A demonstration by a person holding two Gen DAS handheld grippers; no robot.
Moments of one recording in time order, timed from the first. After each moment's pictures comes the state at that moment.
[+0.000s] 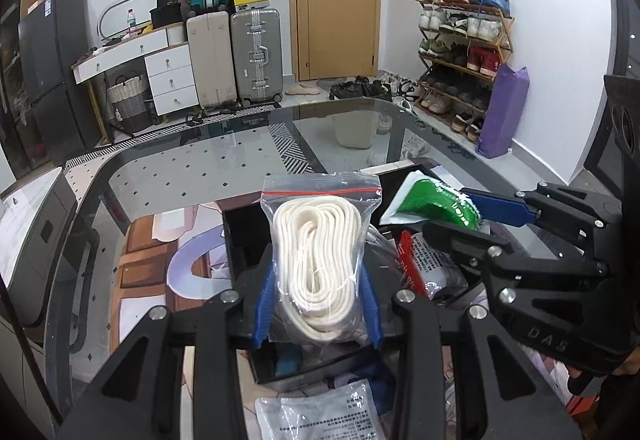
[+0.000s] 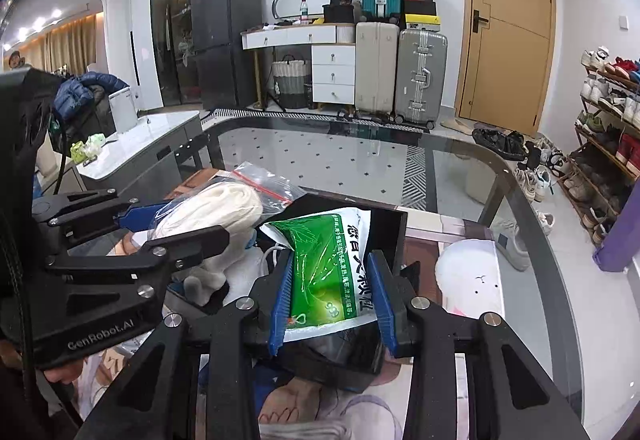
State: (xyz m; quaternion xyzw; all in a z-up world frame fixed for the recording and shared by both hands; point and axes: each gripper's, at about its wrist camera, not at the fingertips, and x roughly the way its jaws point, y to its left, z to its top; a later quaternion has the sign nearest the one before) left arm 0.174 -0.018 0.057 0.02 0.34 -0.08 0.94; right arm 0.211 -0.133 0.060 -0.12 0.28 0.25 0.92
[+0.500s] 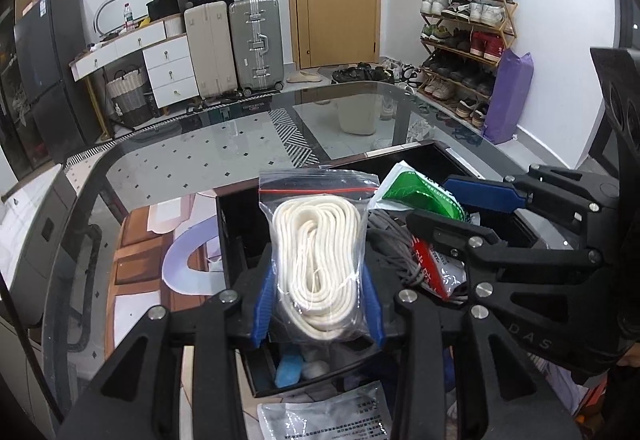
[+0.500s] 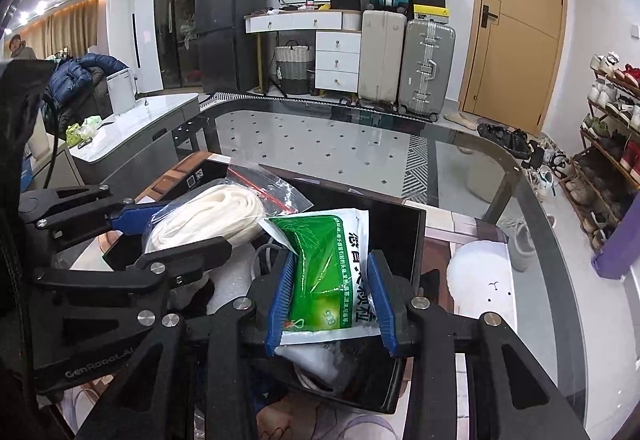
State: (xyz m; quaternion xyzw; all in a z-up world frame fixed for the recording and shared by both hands) left arm 0.183 -0.022 0.046 0.04 0.36 -0.07 0.93; right arm 0.234 -0.115 0.041 -0.14 0.30 0.25 0.91
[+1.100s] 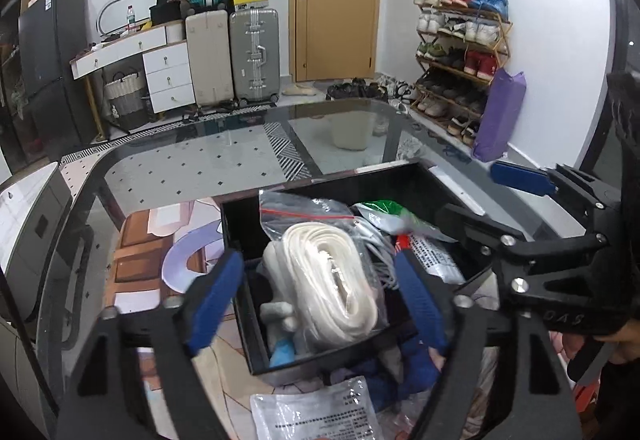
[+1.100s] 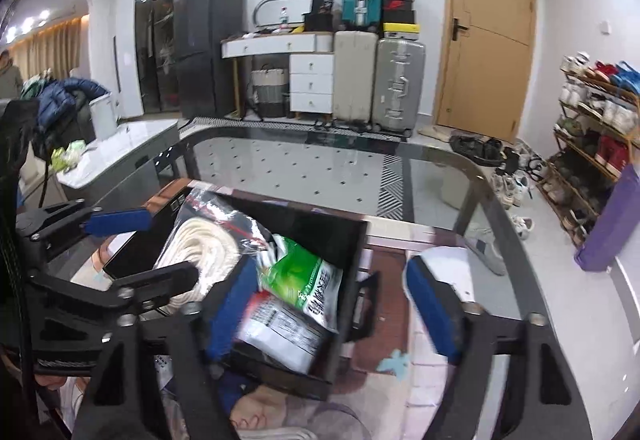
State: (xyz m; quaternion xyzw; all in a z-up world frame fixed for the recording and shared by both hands) left arm 0.168 -0.016 0.061 0.01 0.33 -0.09 0.94; right arm 0.219 -0.148 0.060 -0.11 0.26 0.21 0.94
